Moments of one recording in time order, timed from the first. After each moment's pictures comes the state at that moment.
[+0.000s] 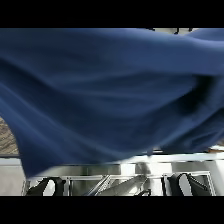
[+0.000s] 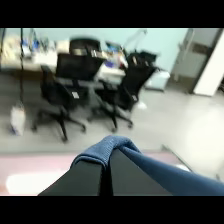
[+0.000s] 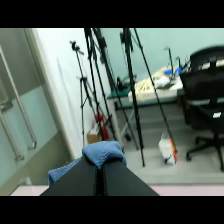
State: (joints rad) left arm 0.38 -0.84 1.88 -2.47 1.17 1.68; right arm -0.61 -0.77 1.89 2.56 -1.15 -1.65
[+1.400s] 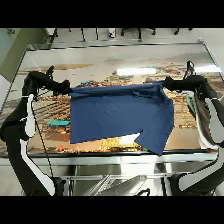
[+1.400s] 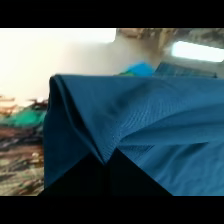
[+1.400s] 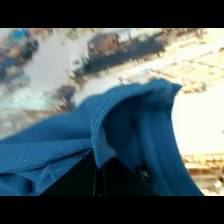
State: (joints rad) left arm 0.11 -2.09 1.96 -2.14 1.25 1.66; right arm -0.23 -1.79 1.43 2.33 -0.75 -1.92
